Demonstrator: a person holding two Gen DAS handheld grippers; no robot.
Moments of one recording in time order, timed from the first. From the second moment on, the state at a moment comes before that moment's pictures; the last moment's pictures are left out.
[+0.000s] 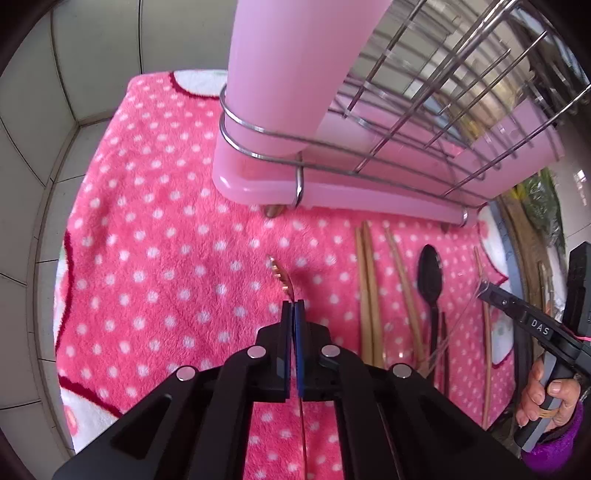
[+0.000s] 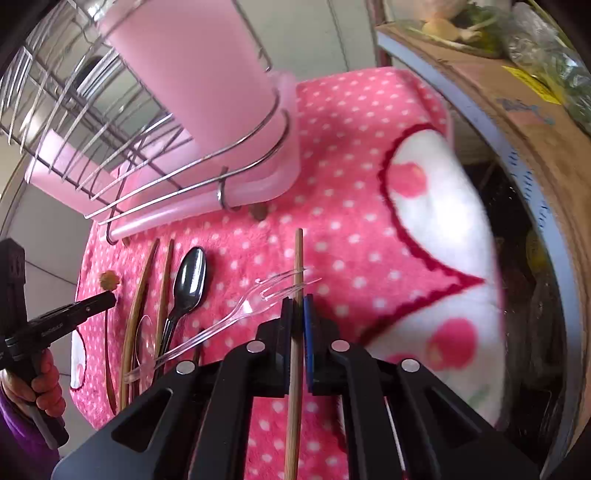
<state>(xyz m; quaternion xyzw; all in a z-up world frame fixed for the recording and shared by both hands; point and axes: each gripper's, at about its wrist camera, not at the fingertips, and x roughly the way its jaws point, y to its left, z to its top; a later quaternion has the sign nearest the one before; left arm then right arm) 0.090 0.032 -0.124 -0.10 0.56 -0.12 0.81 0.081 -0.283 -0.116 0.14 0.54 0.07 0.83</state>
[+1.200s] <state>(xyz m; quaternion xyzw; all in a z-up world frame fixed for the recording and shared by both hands) 0.025 0.059 0.074 -0.14 0.29 -0.16 0.93 0.032 -0.283 0.093 0.10 0.30 0.13 0.94</state>
